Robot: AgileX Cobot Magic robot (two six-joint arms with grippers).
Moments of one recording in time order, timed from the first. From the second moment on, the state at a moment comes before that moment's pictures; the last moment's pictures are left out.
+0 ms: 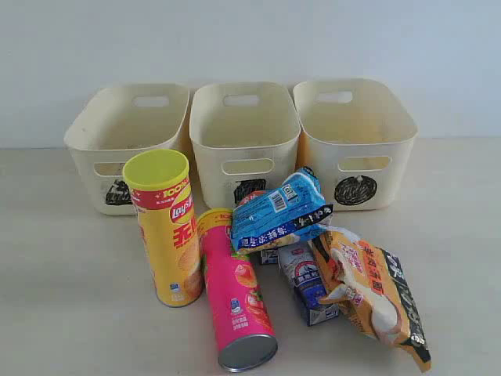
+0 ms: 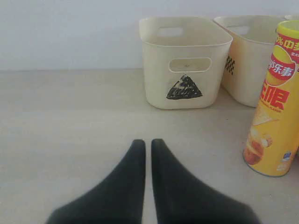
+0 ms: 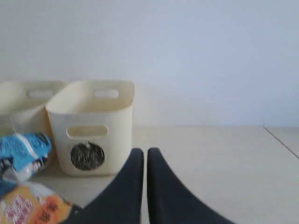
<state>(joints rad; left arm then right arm) -0.05 0.00 0.00 -0.01 0.29 -0.02 0.03 0.01 0.00 0.04 0.04 -0.02</state>
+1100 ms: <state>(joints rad) -0.05 0.00 0.00 -0.01 0.29 -0.02 0.03 0.82 -0.31 -0.09 -0.38 0.17</state>
